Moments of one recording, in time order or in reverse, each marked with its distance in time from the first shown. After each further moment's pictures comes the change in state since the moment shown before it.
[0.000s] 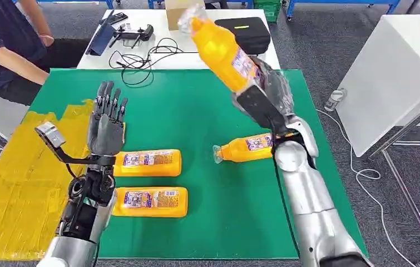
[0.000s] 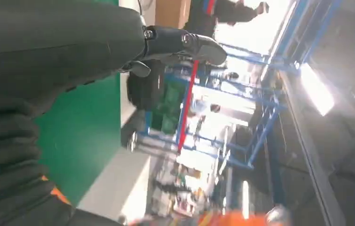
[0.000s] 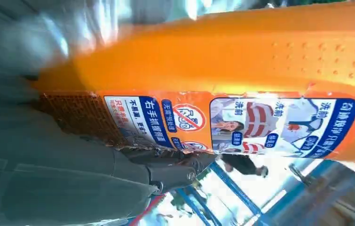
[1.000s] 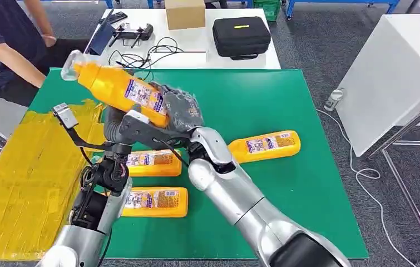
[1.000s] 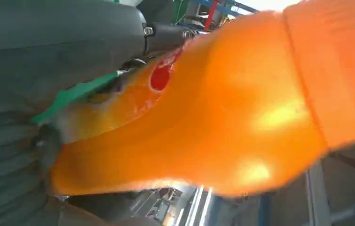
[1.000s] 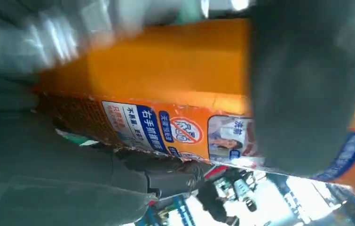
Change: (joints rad) left arm -0.065 -0.032 -0.100 0.021 0.161 0.029 0.102; right arm -0.110 0.215 0.427 0.334 0.119 -0.149 0.207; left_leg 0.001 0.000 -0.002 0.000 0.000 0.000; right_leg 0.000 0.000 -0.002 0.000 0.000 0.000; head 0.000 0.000
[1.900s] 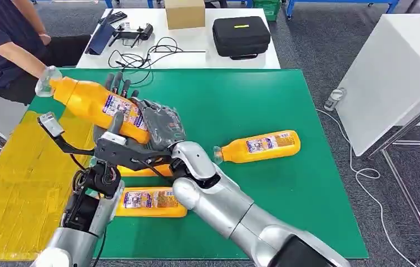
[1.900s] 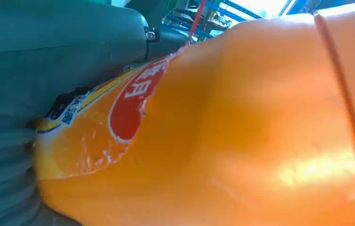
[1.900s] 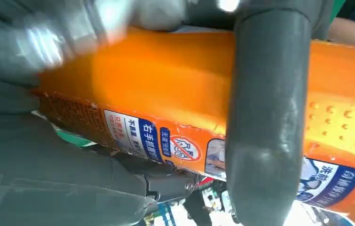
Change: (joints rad) left arm 0.024 0.050 0.018 0.021 0.074 -0.032 -0.037; right arm -0.002 -0.006 0.296 -0.015 -0.145 -0.016 0.101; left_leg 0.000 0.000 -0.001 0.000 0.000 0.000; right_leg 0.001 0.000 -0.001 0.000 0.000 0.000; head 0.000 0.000
